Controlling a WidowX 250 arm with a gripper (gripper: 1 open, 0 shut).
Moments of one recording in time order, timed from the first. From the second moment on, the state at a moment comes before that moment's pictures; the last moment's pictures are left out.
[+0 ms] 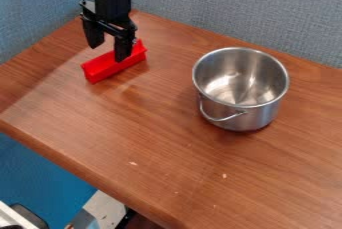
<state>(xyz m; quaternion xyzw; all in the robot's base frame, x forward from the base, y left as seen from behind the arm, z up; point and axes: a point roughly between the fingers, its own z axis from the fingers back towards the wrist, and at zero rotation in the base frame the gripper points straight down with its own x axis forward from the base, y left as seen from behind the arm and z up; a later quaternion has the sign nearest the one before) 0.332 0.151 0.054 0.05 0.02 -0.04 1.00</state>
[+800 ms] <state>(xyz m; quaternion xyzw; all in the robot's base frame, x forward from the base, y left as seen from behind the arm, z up) 0.346 0.148 0.043 0.03 0.03 -0.02 1.00</state>
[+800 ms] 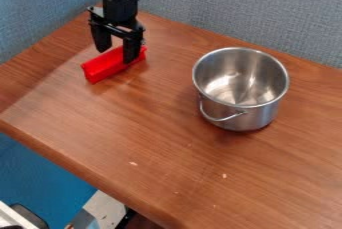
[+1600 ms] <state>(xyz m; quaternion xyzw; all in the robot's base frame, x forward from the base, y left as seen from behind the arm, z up) 0.357 0.148 0.044 0.03 0.03 0.00 1.00</state>
